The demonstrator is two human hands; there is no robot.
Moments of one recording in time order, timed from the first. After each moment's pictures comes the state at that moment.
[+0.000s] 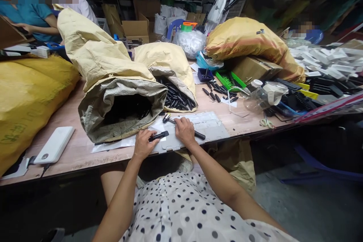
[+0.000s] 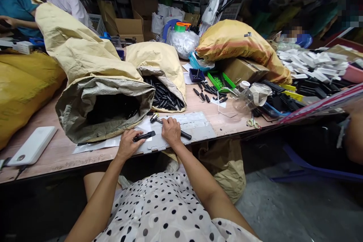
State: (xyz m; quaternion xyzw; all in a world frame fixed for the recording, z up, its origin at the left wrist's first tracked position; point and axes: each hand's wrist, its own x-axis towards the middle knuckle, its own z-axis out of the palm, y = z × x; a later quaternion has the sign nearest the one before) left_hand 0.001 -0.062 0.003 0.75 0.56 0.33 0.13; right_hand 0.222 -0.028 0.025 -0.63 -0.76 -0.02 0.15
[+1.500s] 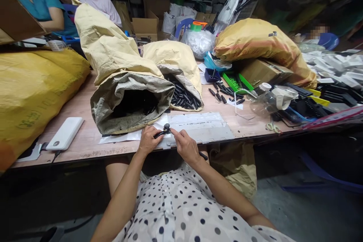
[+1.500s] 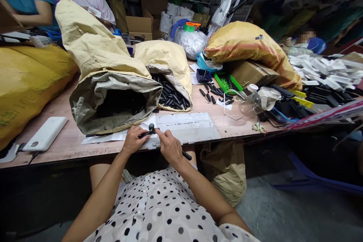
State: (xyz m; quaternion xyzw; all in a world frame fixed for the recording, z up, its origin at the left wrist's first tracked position) left_hand 0.004 -0.060 0.006 0.75 0.56 0.33 0.16; right_hand 0.210 -0.098 0.040 -0.58 -0.80 0.04 0.17
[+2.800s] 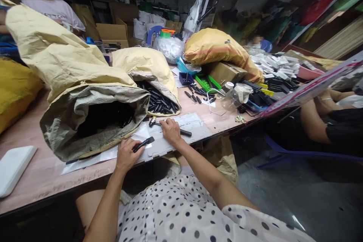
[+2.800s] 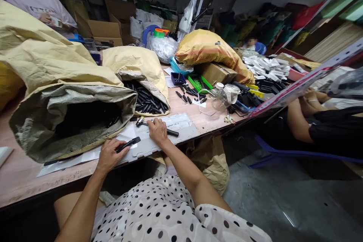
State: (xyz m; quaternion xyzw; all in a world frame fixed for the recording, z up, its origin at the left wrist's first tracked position) left_hand -0.004 -0.056 0.006 0.75 0.54 0.36 0.13; right_hand 0.224 -0.012 0.044 -0.64 -0.76 -0.01 0.11
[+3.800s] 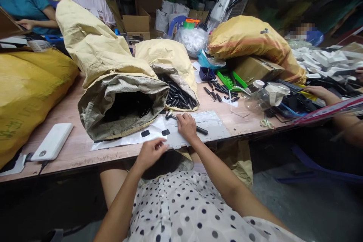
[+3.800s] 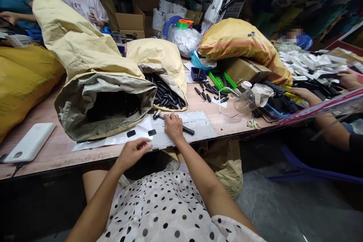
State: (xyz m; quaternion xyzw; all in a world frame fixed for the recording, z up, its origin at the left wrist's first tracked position) left_hand 0.028 -0.098 0.044 0.66 0.55 0.34 0.38; right_hand 0.233 -0.011 0.023 -0.63 -0.76 -0.03 0.14
